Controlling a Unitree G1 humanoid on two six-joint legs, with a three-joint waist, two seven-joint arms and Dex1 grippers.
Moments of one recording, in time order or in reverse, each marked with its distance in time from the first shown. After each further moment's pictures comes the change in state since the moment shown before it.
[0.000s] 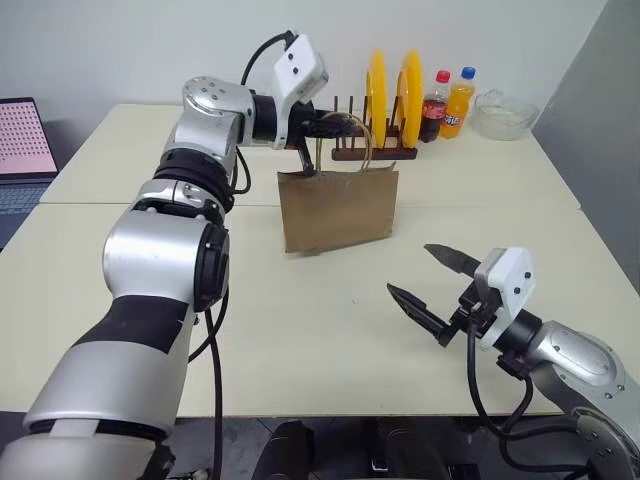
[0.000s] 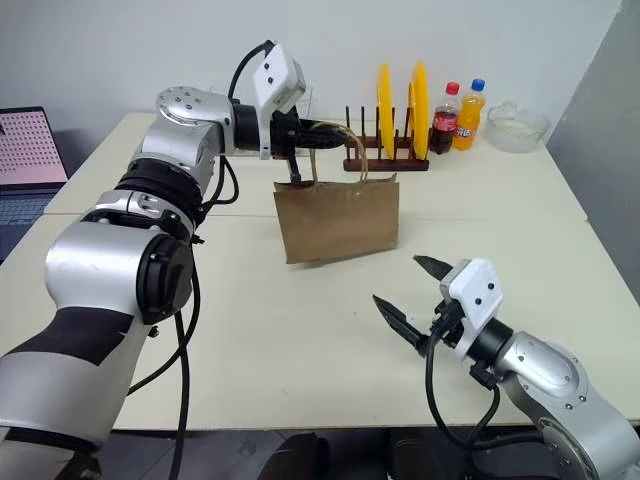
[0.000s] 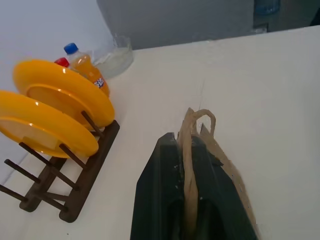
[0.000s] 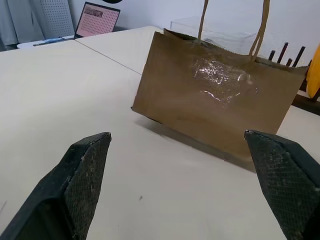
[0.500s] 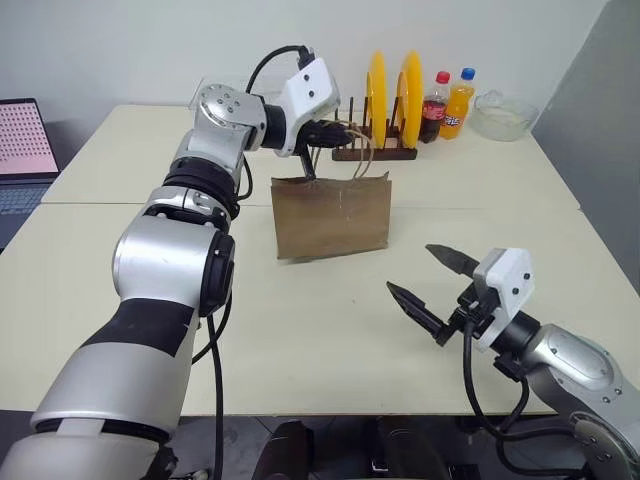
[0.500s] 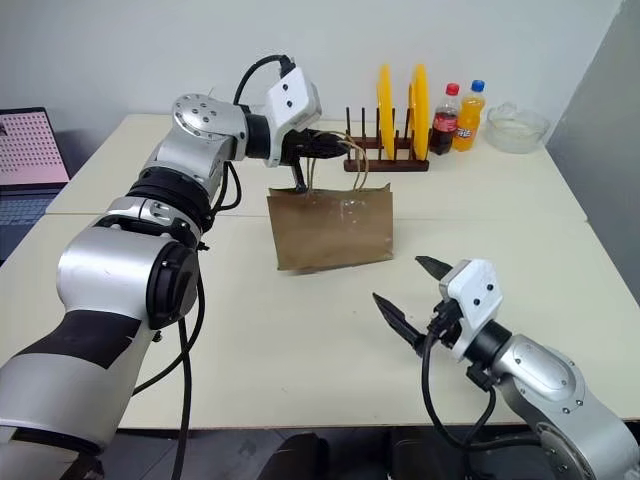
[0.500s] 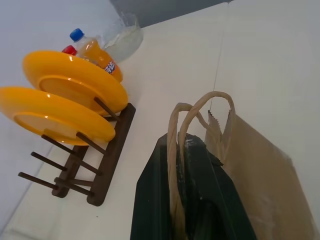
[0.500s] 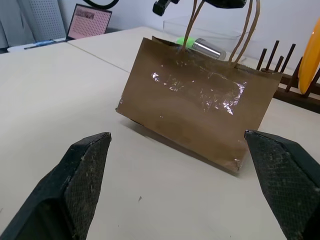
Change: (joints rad) left arm 0.023 -0.005 -0.051 0.002 0.104 -0.123 0.110; right arm -0.009 0.029 0.015 -0.017 0.002 0.019 -0.052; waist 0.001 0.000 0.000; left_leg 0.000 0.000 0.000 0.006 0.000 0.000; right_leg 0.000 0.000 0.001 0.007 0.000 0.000
